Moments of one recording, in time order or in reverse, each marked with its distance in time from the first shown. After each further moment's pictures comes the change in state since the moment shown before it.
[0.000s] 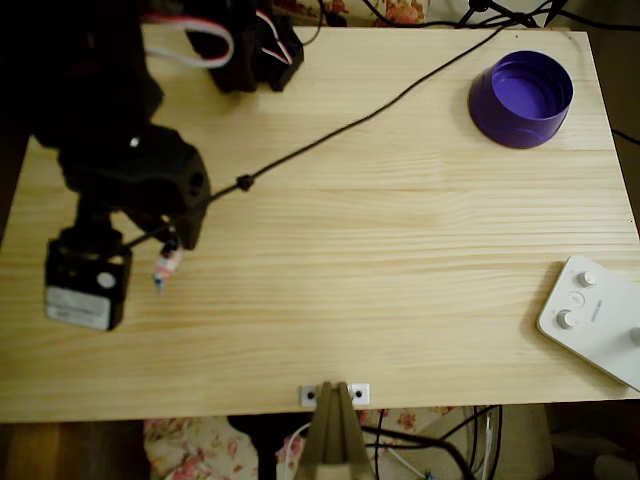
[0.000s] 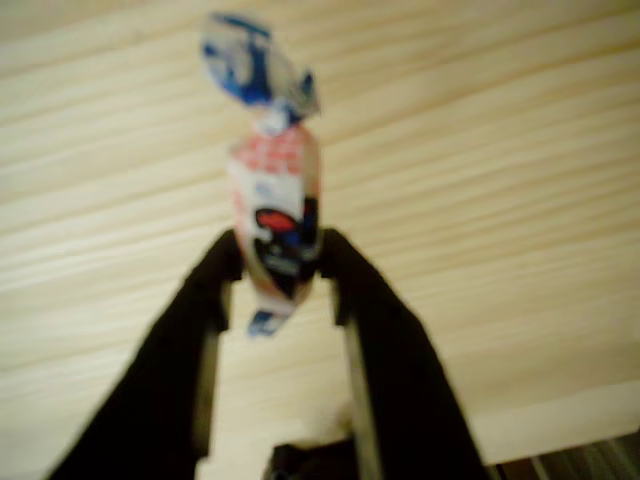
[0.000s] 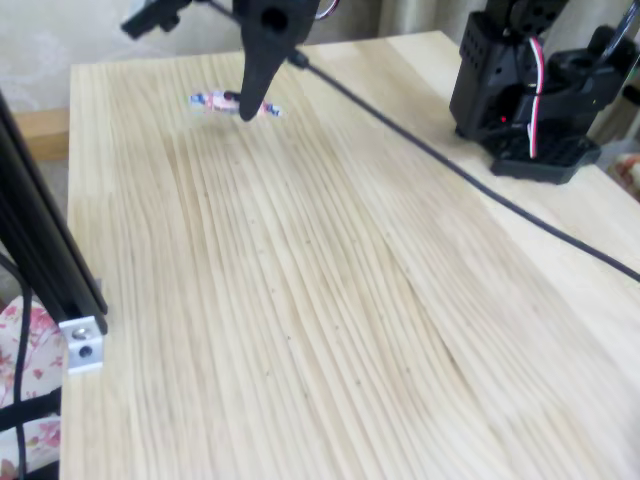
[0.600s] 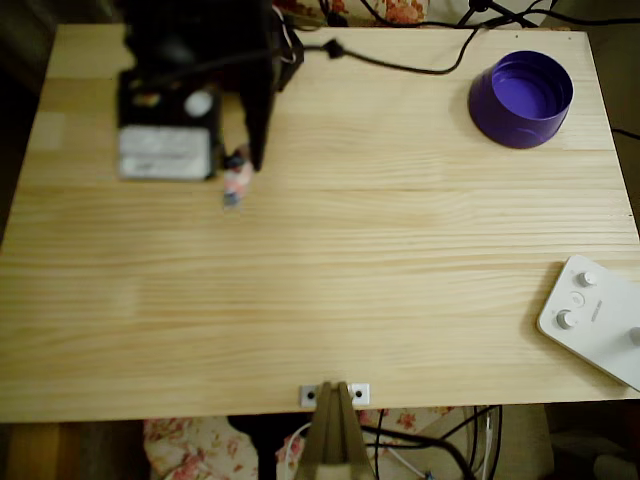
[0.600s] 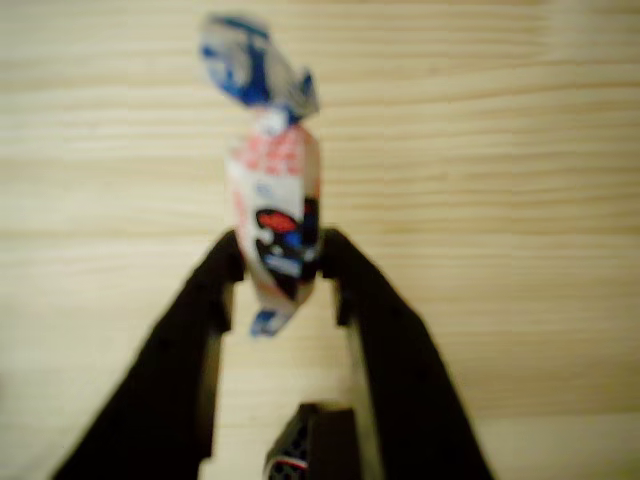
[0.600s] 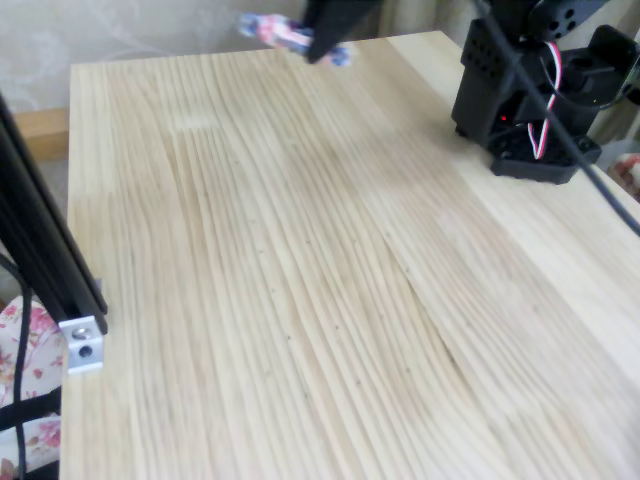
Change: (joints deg) arm -20.2 38.9 10.9 13.7 2.5
